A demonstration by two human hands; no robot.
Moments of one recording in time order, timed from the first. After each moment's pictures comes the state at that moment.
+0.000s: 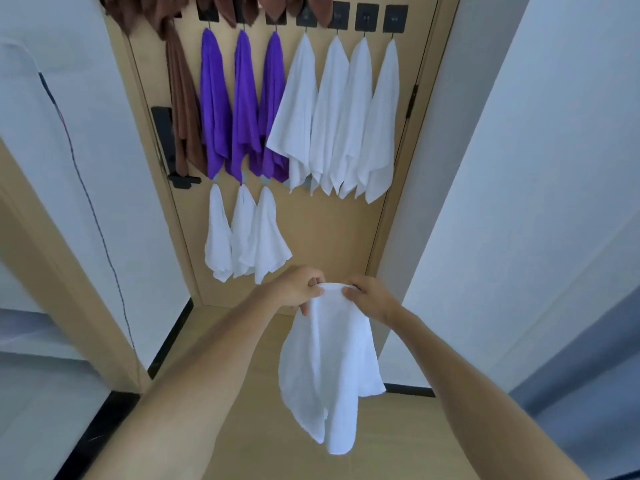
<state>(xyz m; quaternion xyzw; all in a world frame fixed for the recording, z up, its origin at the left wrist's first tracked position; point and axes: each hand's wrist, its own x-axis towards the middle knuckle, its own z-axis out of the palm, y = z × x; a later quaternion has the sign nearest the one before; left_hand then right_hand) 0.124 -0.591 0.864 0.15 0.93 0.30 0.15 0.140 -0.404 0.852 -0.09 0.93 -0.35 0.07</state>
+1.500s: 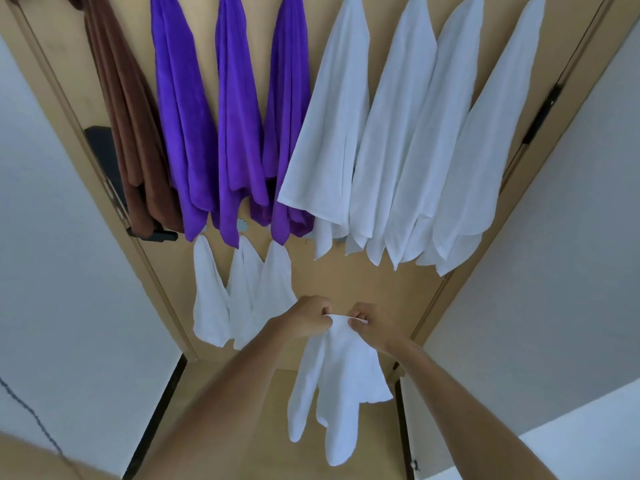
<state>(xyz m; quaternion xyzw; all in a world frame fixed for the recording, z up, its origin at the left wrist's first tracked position) -0.319 -0.677 0.772 0.11 0.92 0.33 0.20 -0.303 -0.497 0.759 -0.08 0.91 -0.39 0.09</state>
